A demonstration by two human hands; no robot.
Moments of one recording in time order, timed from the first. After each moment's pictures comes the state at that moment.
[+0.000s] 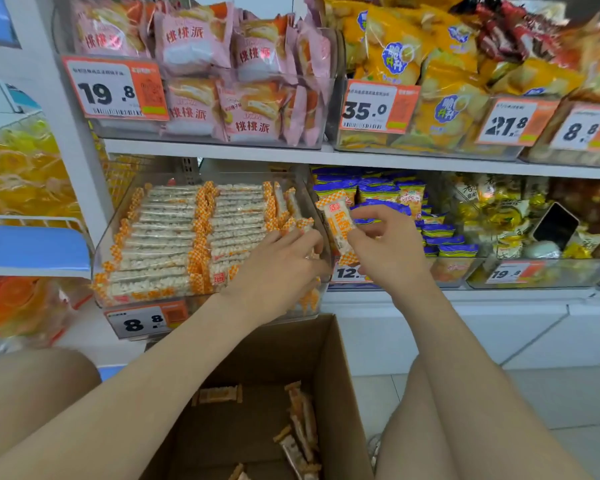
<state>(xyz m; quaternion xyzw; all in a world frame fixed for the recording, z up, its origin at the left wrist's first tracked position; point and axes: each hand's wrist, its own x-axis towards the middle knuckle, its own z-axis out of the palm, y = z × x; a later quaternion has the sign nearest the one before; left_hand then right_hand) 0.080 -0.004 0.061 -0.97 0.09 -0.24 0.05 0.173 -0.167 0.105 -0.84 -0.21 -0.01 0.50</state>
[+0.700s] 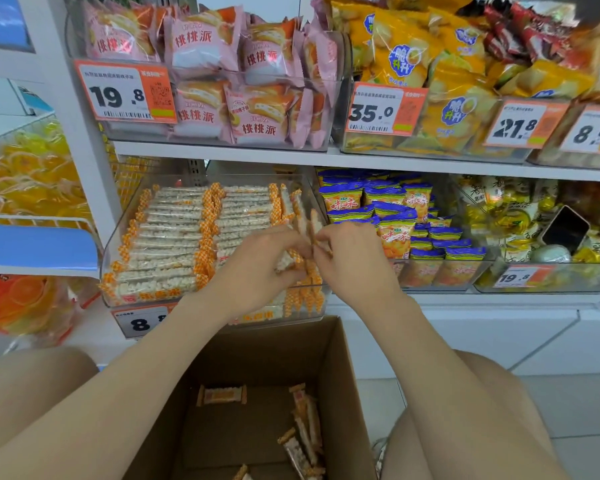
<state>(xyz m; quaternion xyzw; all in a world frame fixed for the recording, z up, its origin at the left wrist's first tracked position) 0.067 0.026 0.064 -0.94 0.02 -0.23 -0.26 0.157 -0.131 0.095 -0.88 -0.41 -0.12 0.20</state>
